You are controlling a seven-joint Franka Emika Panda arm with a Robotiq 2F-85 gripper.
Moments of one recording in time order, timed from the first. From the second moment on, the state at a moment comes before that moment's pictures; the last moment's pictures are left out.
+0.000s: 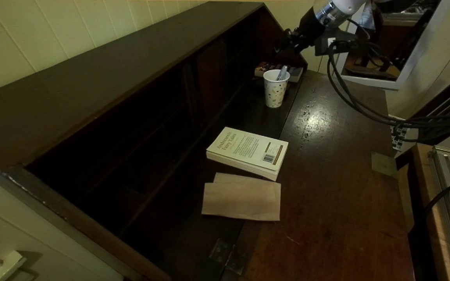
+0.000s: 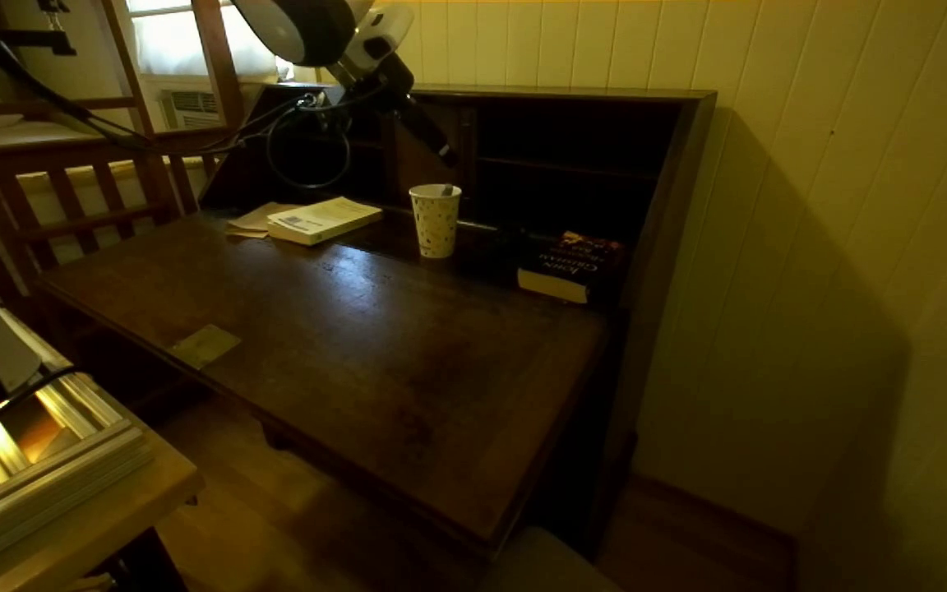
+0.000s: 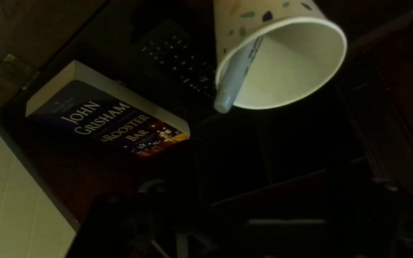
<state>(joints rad) -0.36 0.20 -0.29 -2.12 -2.06 3.32 2.17</state>
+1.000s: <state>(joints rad) -0.38 0.21 -0.30 -2.28 -1.54 3.32 1.52</state>
